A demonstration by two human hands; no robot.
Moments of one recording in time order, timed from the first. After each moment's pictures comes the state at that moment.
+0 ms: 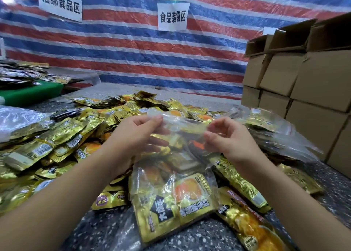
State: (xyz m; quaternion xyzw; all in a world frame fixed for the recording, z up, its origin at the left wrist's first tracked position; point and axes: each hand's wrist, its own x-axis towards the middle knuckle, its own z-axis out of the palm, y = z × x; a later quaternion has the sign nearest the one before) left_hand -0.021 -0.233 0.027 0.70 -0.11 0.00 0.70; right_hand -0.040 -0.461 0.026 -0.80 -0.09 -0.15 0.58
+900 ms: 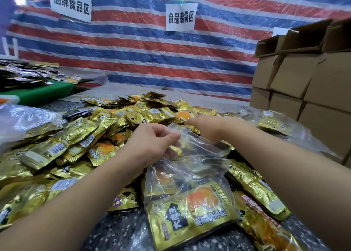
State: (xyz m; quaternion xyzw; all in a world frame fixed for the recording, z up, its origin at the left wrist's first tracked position) left_hand -0.015 -0.235 0.014 0.76 -0.11 0.03 0.64; right_hand 0.074 -0.426 0.055 -0.98 -0.14 0.04 -0.11
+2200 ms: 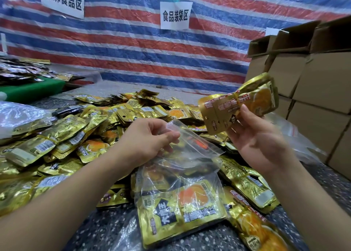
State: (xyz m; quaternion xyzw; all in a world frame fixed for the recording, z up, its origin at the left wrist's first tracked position) left_hand -0.025 -0.241 0.018 0.78 -0.19 0.07 0.60; right_hand -0.039 -0.482 0.043 -0.49 -0.15 -0.08 0.86
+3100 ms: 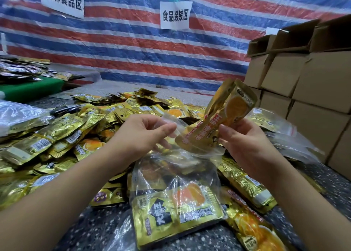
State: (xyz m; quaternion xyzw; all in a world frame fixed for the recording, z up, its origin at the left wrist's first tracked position) left_hand -0.023 -0.238 0.021 0.75 -0.21 0.07 0.62; right_hand -0.043 -0.475 0.028 -0.65 -0.22 -0.09 0.72
